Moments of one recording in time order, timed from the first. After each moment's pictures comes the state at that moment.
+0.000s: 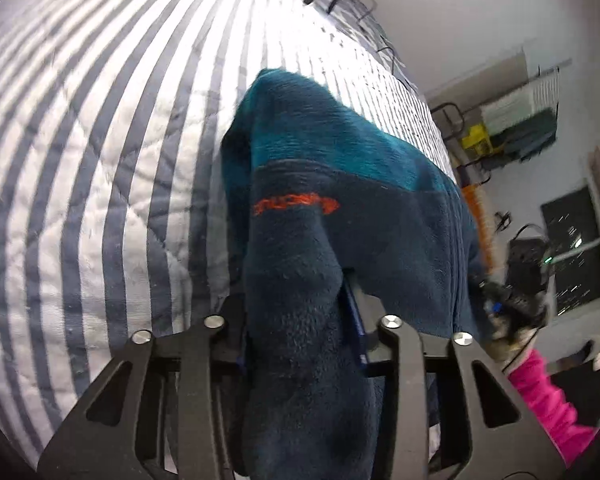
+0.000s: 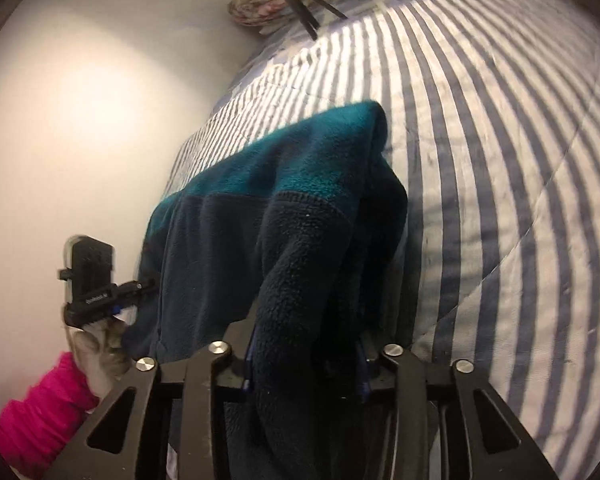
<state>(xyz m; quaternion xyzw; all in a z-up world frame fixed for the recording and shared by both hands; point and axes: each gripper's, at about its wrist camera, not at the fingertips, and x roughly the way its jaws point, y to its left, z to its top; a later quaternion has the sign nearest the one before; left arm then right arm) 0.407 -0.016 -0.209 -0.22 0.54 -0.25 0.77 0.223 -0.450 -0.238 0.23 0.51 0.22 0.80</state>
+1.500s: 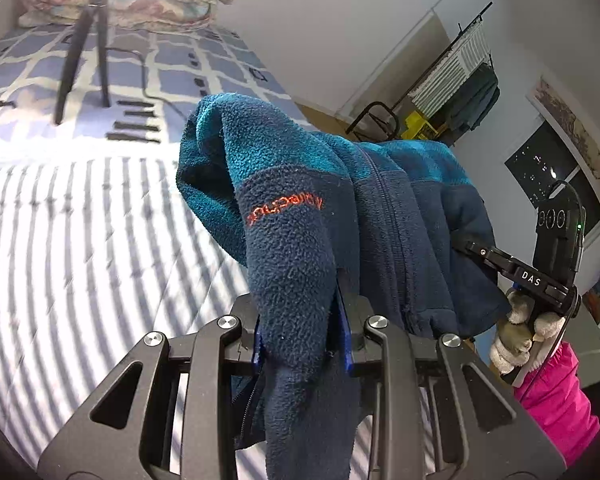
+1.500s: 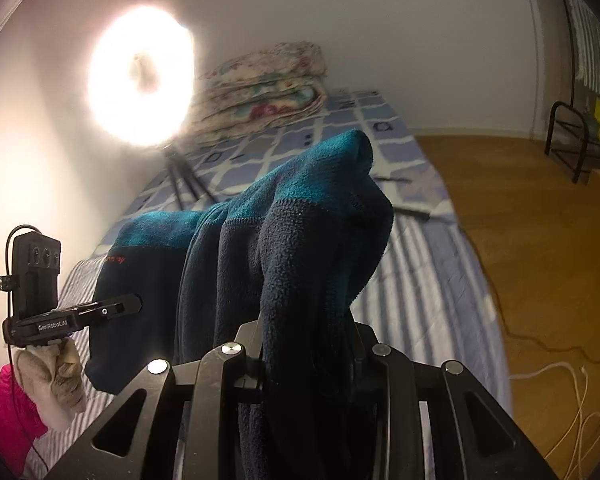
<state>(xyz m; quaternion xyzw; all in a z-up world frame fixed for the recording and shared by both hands) 0.623 -0.309 -0.140 -0.14 0.43 -0.37 0.81 0.381 -0.649 -0.112 0.10 0.37 0.05 0.92</state>
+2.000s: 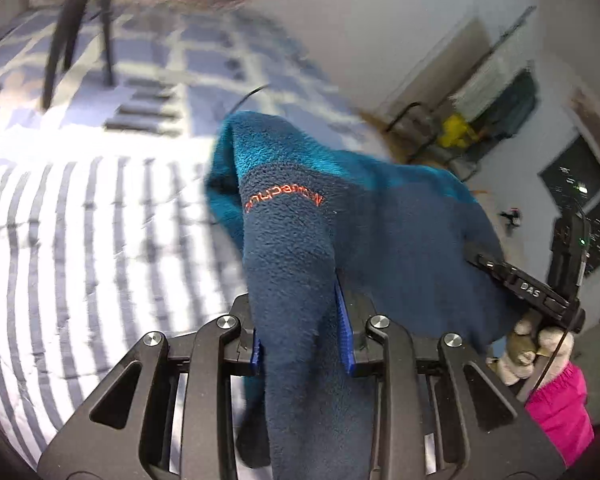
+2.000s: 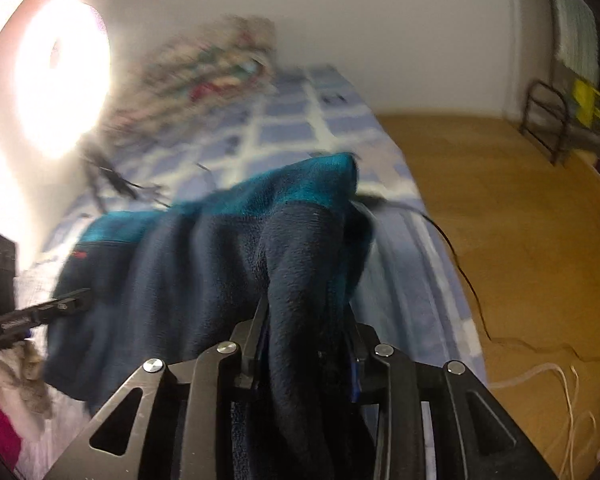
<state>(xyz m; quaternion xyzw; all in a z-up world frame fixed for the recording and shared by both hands) 0.705 -0.340 -0.206 -0.14 0.47 -0.30 0.82 0.458 -0.703 -0.189 0.10 0.42 -0.03 0.90</state>
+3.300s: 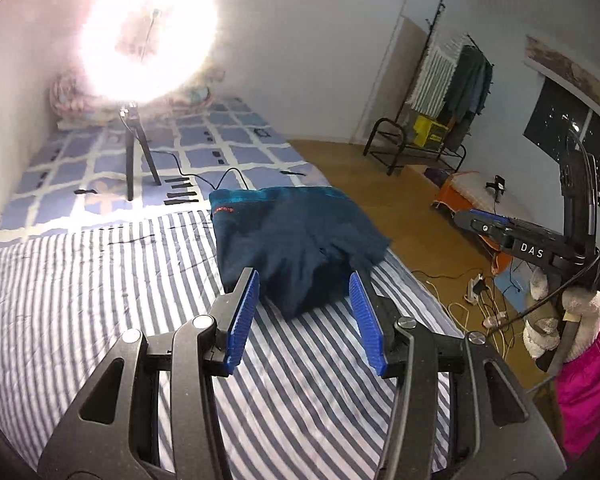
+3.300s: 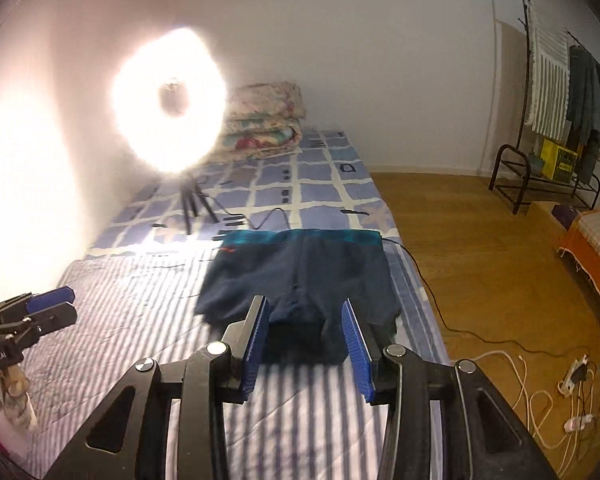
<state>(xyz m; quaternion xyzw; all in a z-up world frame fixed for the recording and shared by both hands) 0.424 -0.260 0.002 -0.03 0.34 -0.32 0.88 0.227 -0.564 -0.002 0.04 0.33 -0.04 0.94</state>
